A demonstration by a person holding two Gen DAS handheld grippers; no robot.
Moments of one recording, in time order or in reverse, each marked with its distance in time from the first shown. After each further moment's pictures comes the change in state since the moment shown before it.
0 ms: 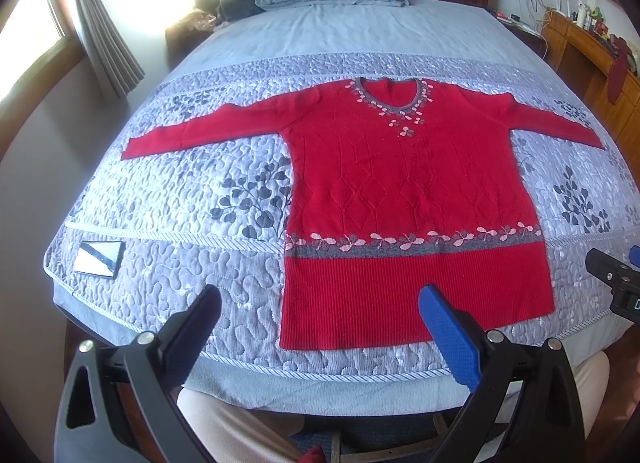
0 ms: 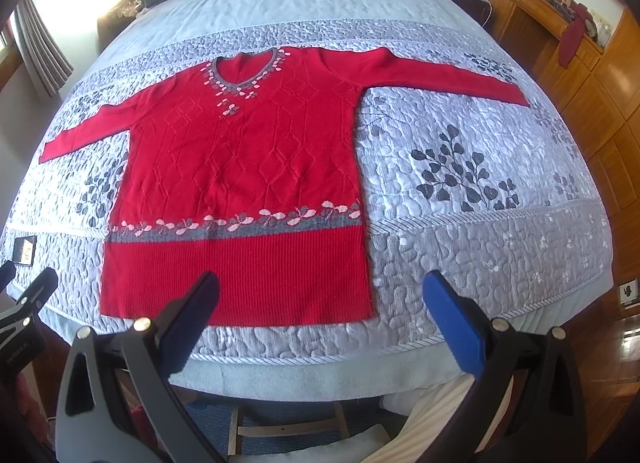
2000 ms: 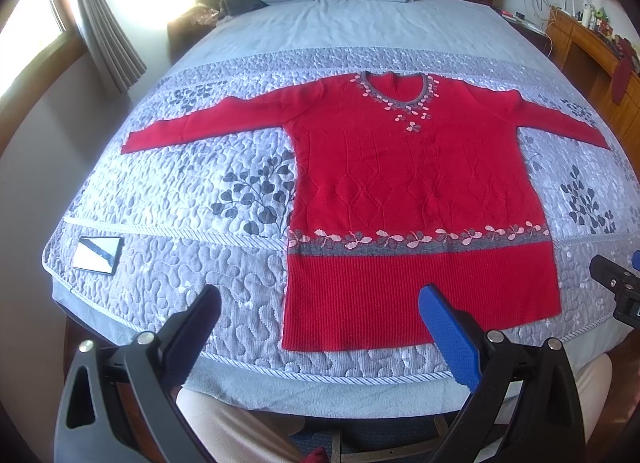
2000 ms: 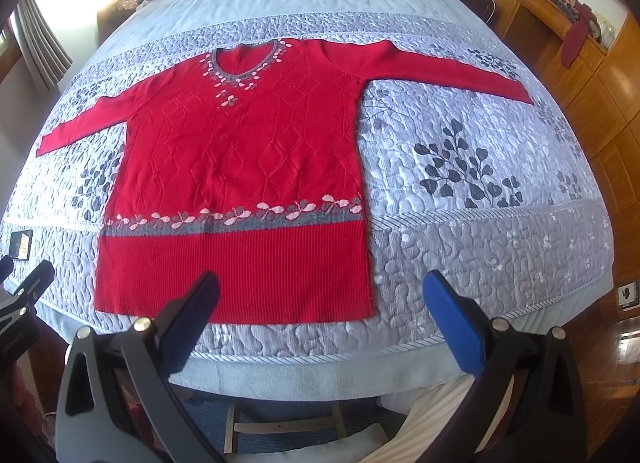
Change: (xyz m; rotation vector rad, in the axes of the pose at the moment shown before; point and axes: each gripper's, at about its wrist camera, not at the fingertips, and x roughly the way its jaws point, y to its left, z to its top) left arm 0.014 0.008 -0.003 -0.010 0.016 0.003; right arm 0.011 0.002 -0.001 -0.012 0.022 -0.007
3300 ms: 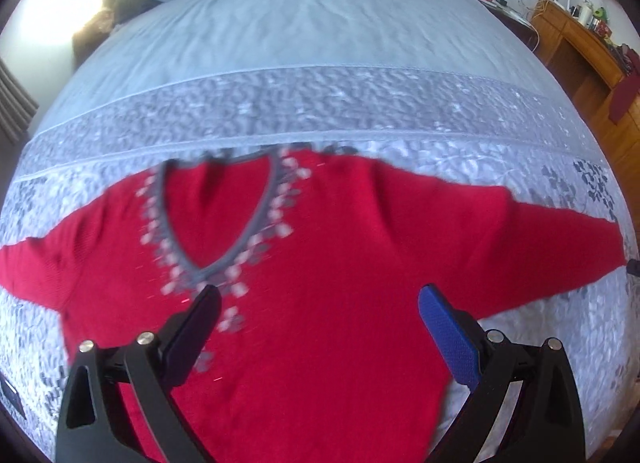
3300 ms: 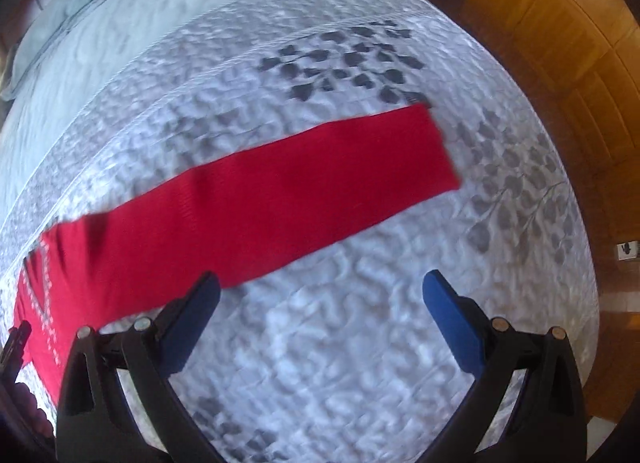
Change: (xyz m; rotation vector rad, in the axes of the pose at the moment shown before) left arm 0.242 -0.284 0.327 0.042 0.092 -0.162; right arm 0.225 -0.404 0.305 0.378 0.201 -0.093
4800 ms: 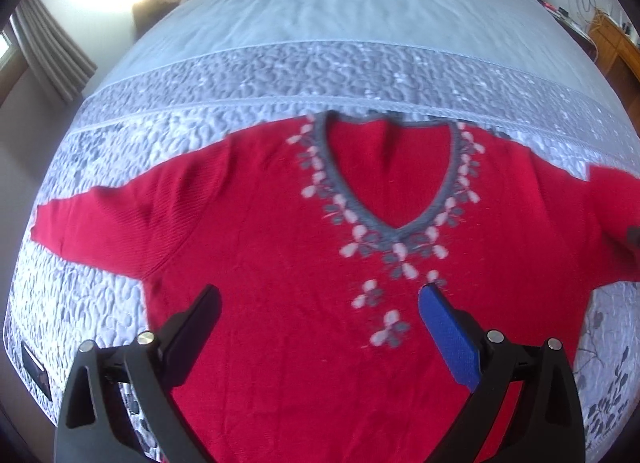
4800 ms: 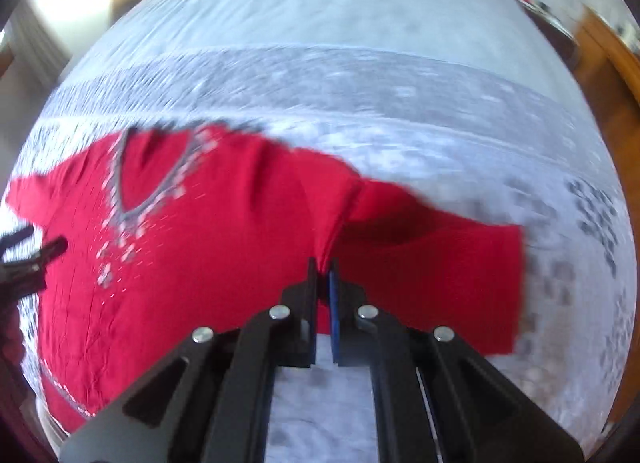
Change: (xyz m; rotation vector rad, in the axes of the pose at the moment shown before) left arm -0.008 0.171 -0.050 -0.112 0.047 0.171; right arm -0.030 0.296 -0.097 -0.631 -0.141 0.201
